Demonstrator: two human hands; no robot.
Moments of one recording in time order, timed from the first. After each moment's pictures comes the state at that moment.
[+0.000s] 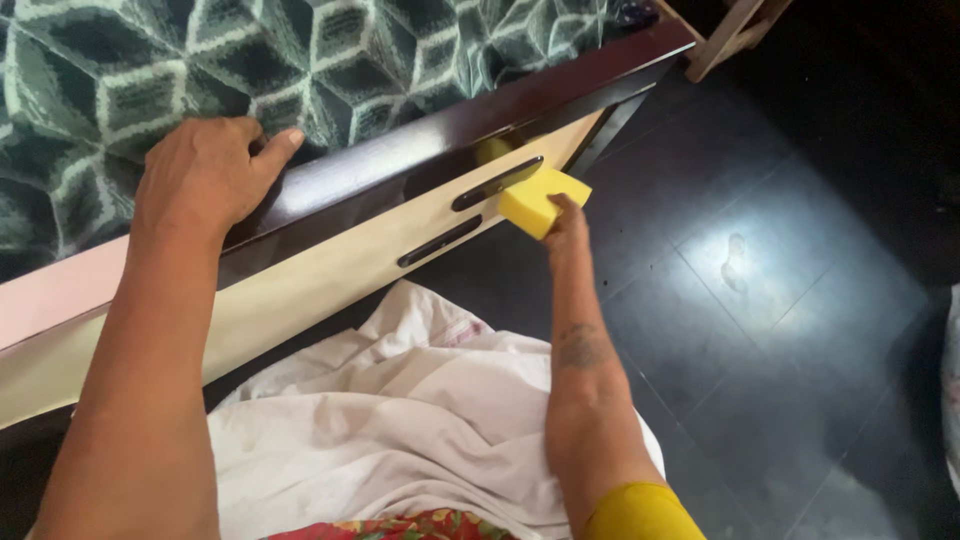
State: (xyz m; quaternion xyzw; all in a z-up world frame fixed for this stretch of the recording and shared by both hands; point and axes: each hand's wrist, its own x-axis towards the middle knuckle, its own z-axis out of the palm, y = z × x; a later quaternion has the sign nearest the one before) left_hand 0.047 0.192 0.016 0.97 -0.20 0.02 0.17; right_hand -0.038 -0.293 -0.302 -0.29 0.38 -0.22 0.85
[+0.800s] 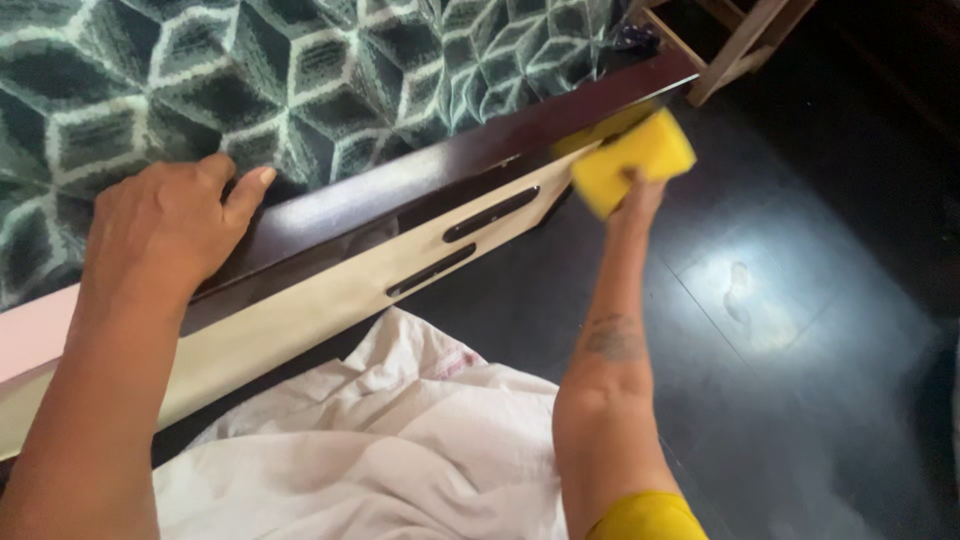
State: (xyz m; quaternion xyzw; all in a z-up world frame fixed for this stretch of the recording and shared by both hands) left_hand 0.035 0.183 0.024 0.98 -0.18 0.05 0.09; right_hand -0.018 -0.405 -0.221 -0.40 0.20 -0.47 0.76
